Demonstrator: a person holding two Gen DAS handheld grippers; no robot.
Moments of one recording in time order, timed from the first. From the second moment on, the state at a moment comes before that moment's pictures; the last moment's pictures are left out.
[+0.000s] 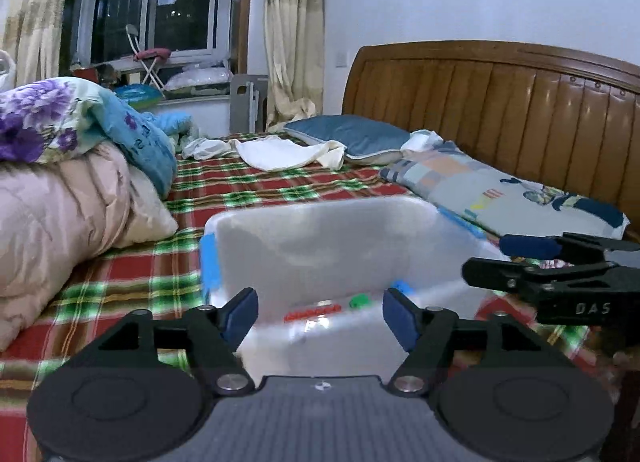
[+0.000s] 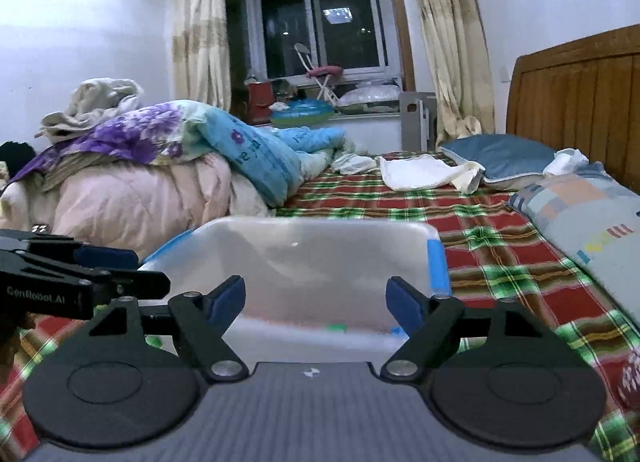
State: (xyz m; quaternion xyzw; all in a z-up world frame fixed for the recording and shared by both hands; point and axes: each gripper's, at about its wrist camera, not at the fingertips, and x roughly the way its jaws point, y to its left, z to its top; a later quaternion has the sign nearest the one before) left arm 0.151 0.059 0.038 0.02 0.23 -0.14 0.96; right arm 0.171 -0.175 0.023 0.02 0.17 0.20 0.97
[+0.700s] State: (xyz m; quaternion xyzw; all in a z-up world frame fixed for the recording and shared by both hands) left arm 0.096 0.040 -0.063 0.00 0.30 -0.13 0.94; right arm 0.124 -0.163 -0.067 0.02 0.22 0.21 0.95
